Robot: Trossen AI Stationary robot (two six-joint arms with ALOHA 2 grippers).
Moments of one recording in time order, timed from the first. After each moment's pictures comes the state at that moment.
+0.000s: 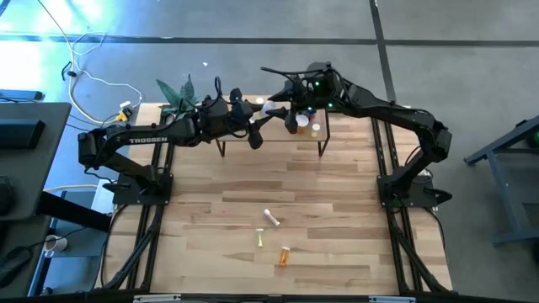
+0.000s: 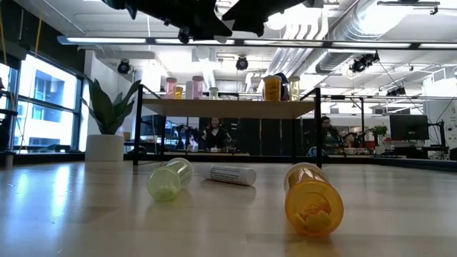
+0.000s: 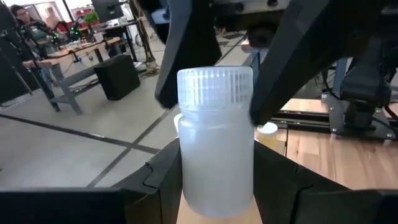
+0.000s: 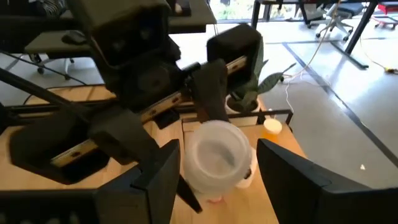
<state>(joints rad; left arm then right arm) 0.42 1.38 1.02 0.21 -0.18 0.17 -0.42 1.61 1.59 -0.33 -0.31 -0.14</state>
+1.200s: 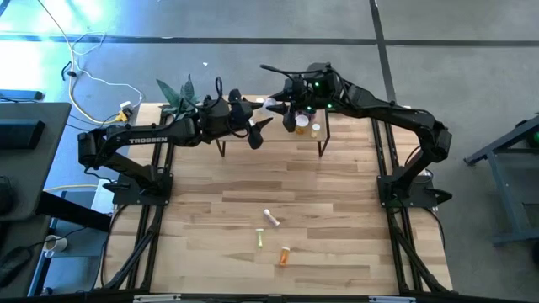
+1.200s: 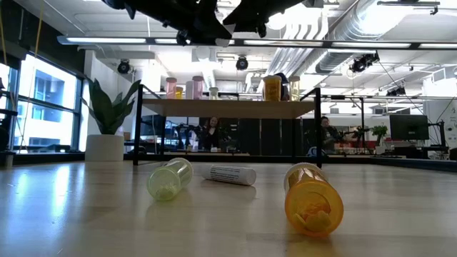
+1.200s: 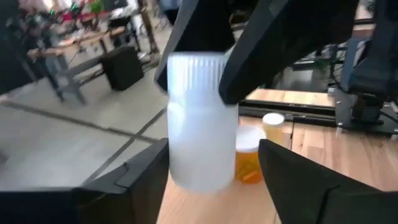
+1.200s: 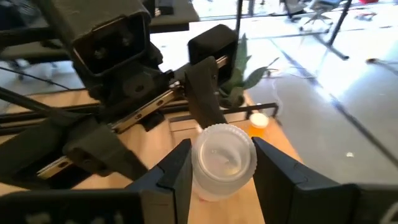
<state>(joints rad) 0.42 1.38 1.02 0.18 -0.21 0.15 -0.42 1.61 1.59 -0.33 -0.23 -0.10</state>
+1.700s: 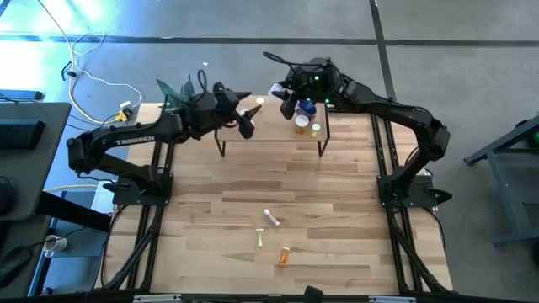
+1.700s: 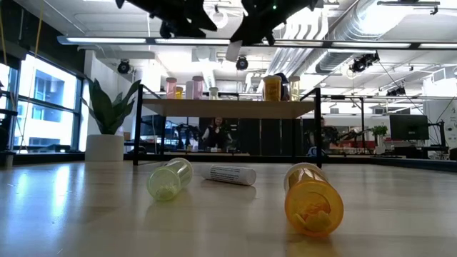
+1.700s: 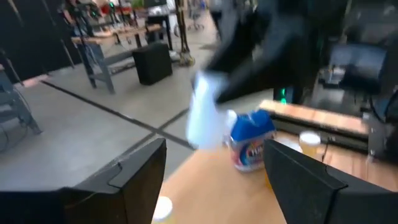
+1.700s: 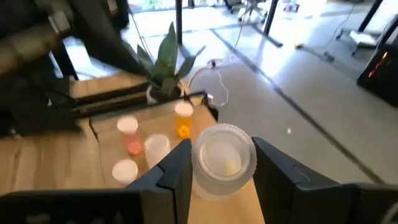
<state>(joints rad) 0.46 1.27 1.02 0.10 -0.31 0.06 -0.48 1.64 1.59 -0.33 -0.04 -0.09</state>
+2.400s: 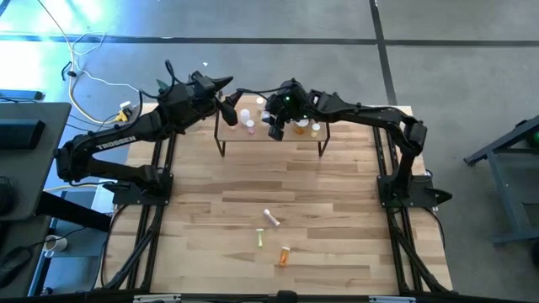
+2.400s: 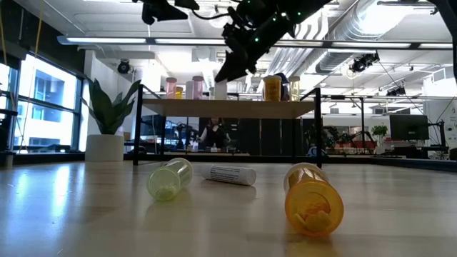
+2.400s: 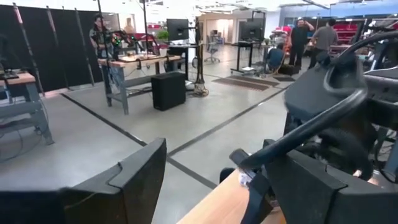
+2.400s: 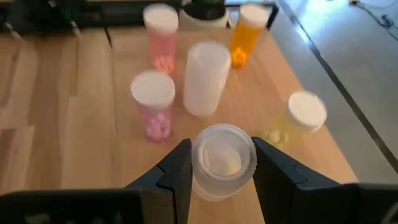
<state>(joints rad) 0.53 1.11 1.02 0.09 -0.31 0.00 -0.41 1.84 1.59 -0.38 -0.07 -0.22</state>
